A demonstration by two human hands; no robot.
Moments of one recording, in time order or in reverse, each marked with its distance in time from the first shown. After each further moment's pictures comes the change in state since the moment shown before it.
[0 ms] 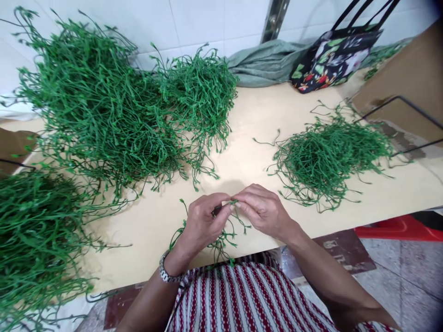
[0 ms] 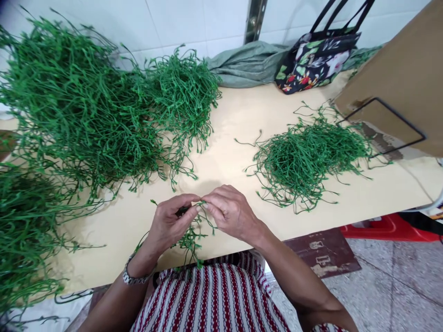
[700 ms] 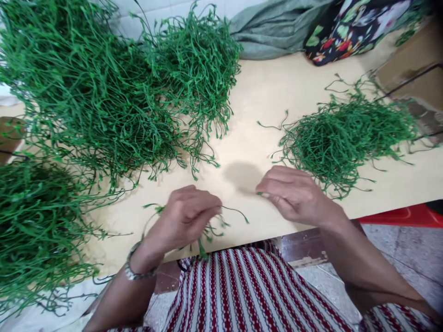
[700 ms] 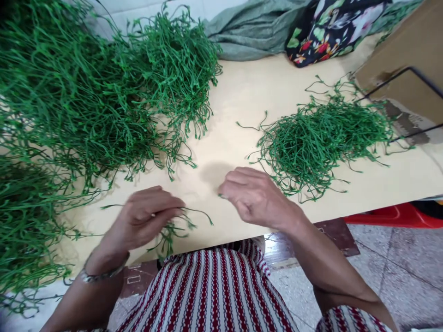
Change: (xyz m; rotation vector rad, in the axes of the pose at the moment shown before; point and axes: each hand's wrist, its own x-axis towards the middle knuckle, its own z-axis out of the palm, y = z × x) left_hand 0.004 0.004 -0.044 0.103 -0.273 0.205; right_hand 0.002 0.006 -0.048 -0.121 -0.173 -0.182
